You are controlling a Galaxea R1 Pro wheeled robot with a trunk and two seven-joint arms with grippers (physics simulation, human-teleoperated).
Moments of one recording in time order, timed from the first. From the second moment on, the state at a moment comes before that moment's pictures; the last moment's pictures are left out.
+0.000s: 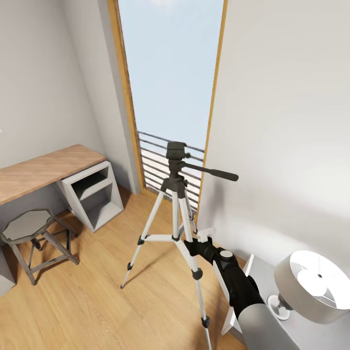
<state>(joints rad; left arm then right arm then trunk) -0.23 0.03 -0.48 0.00 0.93 -0.02 -0.01 -0.61 0.17 -0.01 -0.85 0.21 0.24 0.33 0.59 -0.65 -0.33</state>
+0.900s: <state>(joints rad) -0.23 0.03 -0.48 0.00 0.93 -0.02 -0.01 -0.61 0.17 -0.01 -0.86 0.19 0.24 0.32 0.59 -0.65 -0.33</state>
